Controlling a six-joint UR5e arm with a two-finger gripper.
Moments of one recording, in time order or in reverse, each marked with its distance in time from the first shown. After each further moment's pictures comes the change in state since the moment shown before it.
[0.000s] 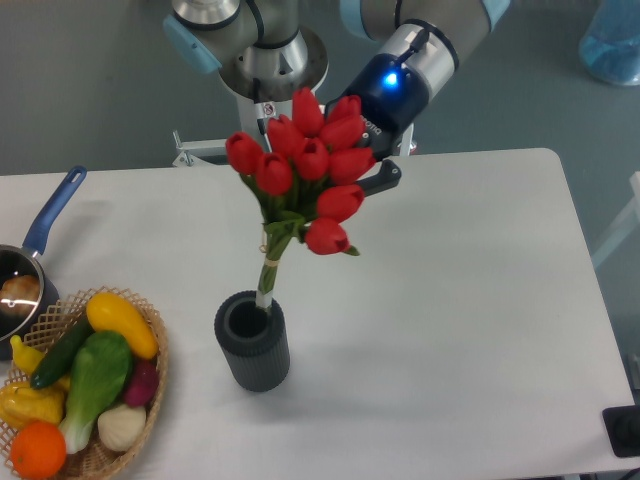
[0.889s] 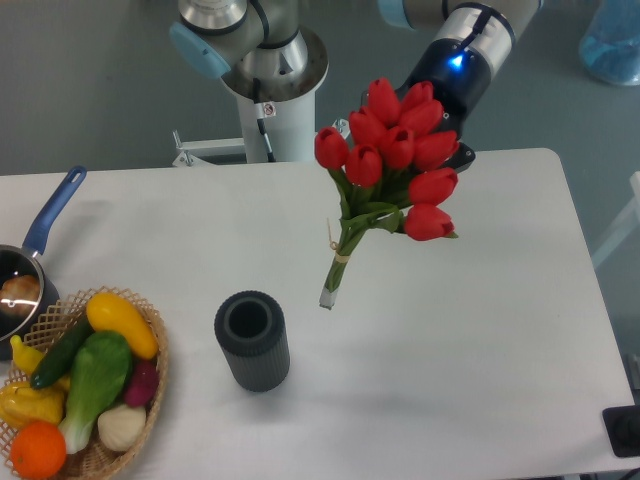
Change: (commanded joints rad) arm 0.081 -0.012 0.023 0.000 0.008 0.009
